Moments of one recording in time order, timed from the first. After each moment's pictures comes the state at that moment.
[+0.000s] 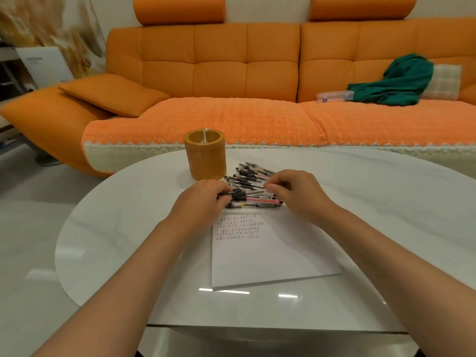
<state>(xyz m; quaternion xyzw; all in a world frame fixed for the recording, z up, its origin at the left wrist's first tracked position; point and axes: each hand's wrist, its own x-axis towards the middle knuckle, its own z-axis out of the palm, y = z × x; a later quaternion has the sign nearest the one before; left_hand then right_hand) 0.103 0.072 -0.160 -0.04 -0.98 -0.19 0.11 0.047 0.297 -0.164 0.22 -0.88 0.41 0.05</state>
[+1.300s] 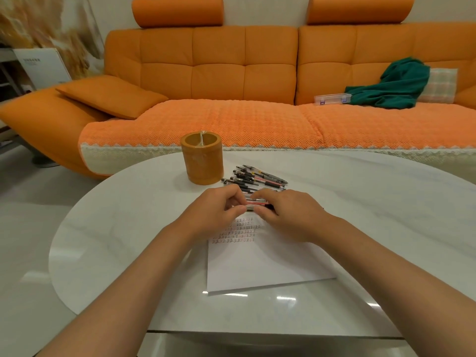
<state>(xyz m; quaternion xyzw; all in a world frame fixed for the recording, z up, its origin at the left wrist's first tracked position) 0.104 0.088 -0.164 -0.11 -0.92 -0.37 0.05 0.071 0.292 -0.161 0.32 -0.94 0.12 0.04</state>
